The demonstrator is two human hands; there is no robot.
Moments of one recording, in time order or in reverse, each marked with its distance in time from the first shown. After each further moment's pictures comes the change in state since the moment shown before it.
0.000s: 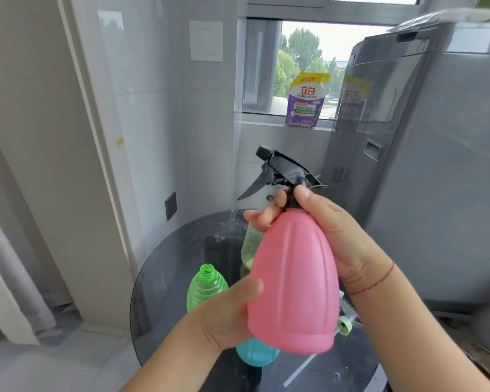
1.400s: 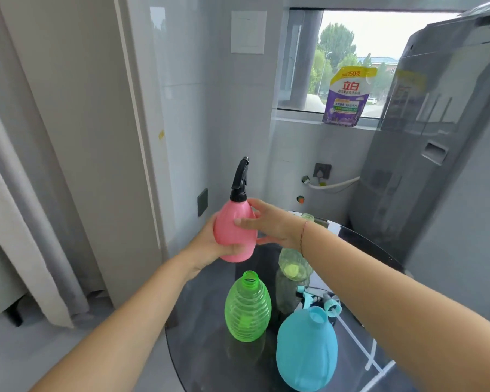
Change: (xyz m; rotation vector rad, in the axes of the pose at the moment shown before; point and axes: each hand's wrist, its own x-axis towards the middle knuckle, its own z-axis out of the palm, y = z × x) left_hand 0.016 0.033 -0.204 0.602 0.643 0.004; right_hand 0.155 0.110 -0.034 -0.663 0.180 0.496
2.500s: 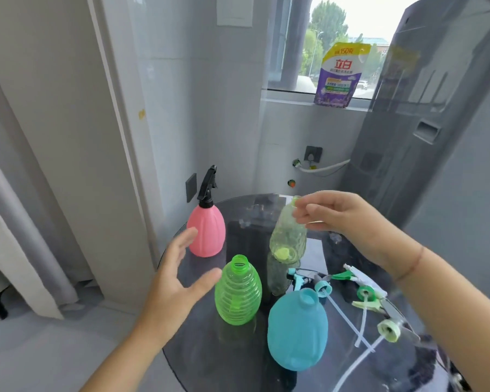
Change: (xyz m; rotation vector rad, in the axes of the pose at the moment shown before) left_hand -0.106 -0.037 0.007 0.152 0.237 0.226; right_hand -0.114 0.023 -0.062 -0.013 0.307 -0.169
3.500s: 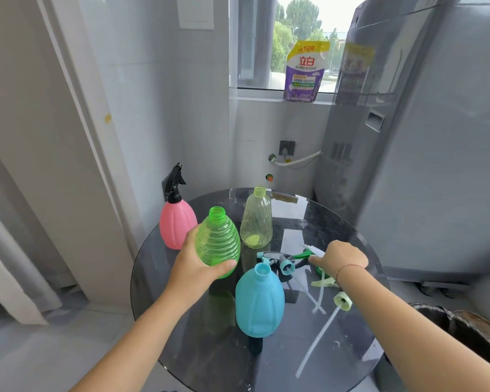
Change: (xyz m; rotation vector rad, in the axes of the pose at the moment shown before) left_hand 0.005 0.026 0.074 0.137 -0.062 -0.090; right_hand -0.025 0.141 -0.037 -1.071 0.312 0.687
